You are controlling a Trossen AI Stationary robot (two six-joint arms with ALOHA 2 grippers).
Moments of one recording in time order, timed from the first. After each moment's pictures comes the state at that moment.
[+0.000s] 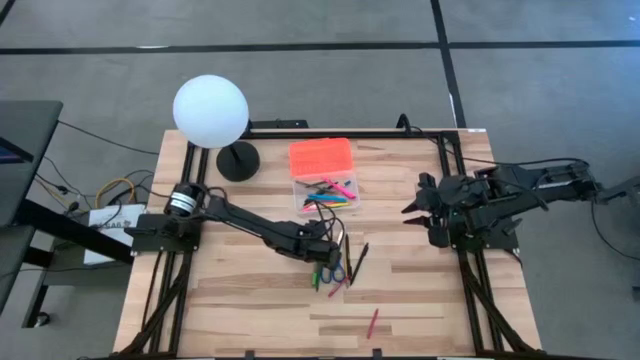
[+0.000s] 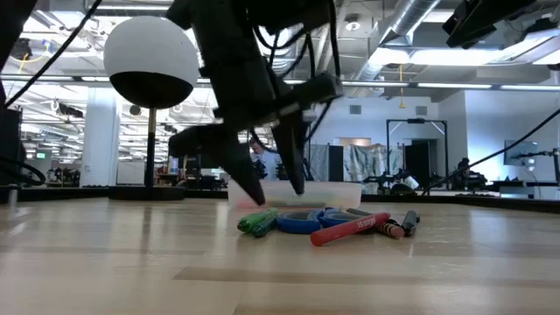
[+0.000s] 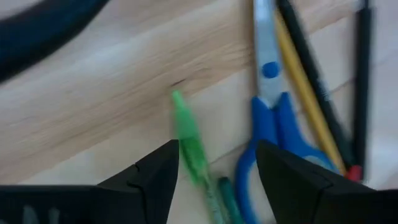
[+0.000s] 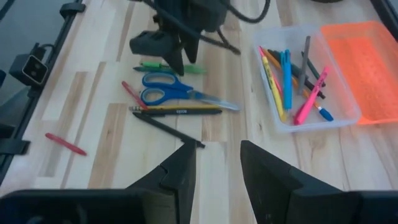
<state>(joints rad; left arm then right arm) -0.23 2.03 1.40 -0.57 -0.21 -1.34 0.18 0.80 0.89 -0.85 0.06 0.08</state>
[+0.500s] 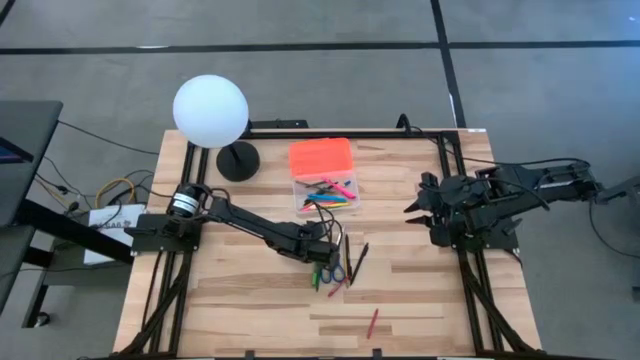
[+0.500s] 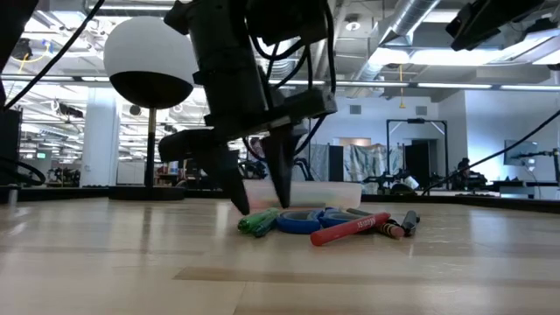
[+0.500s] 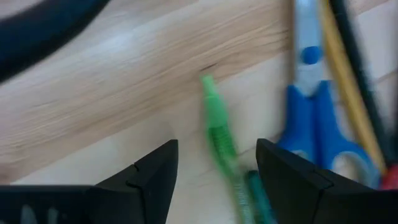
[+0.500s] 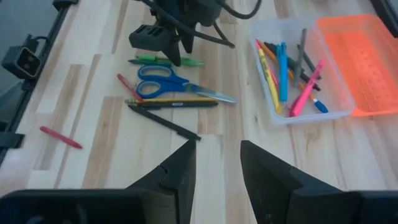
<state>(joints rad) -0.23 2.05 1.40 -0.63 -0.18 -1.36 0.18 0.78 0.89 -0.89 0.07 0.08</state>
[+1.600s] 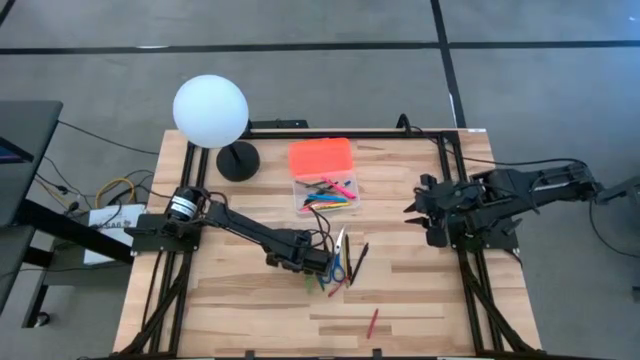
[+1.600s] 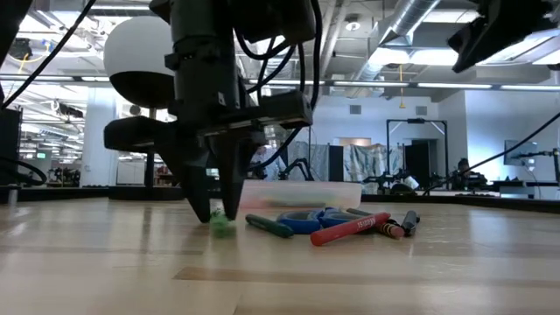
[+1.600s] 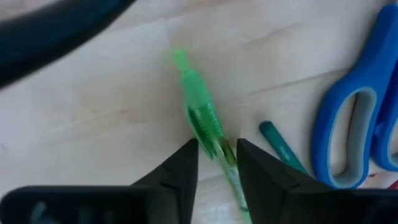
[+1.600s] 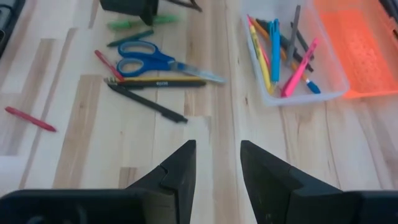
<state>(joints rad) -0.29 2.05 1.40 -0.75 -0.01 -1.62 0.18 0.78 0.82 -0.89 0.11 0.06</state>
